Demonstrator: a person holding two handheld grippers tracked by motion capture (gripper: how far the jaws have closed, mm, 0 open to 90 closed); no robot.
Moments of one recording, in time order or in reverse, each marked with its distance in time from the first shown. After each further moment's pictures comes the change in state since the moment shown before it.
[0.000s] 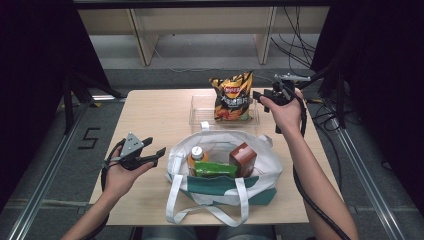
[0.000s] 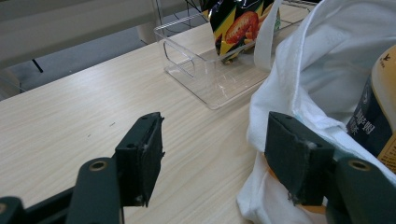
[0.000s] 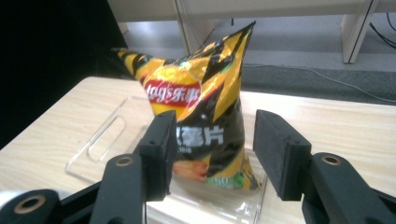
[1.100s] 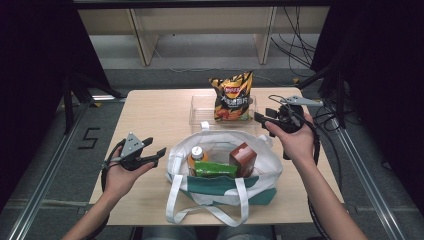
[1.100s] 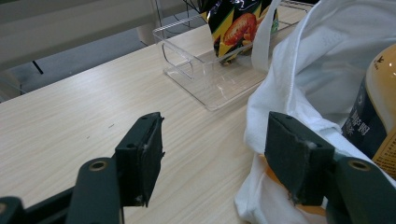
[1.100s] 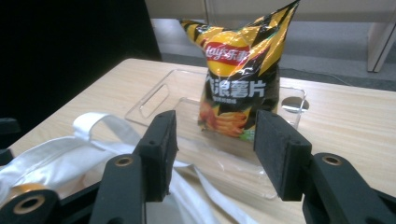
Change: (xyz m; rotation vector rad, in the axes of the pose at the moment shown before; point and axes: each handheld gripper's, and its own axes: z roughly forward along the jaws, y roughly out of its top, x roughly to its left) left arm -0.003 0.001 -0.002 0.002 0.005 0.000; right arm 0.030 -0.045 -0.069 -0.022 0.098 -0.078
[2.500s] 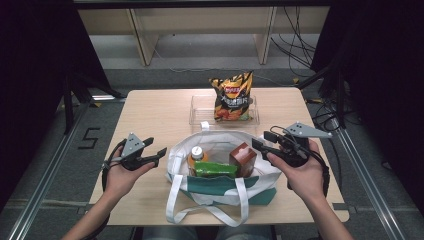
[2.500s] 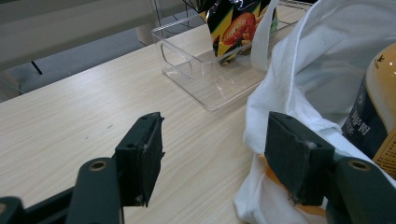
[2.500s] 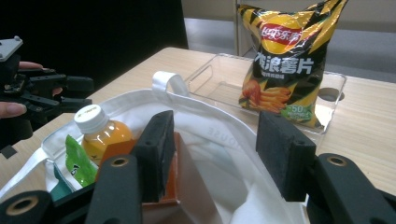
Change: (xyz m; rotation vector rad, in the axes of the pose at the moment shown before) left arm 0.000 0.000 0.002 -0.001 -0.006 0.010; right arm 0.044 -0.042 -0.055 -0.006 0.092 -0.072
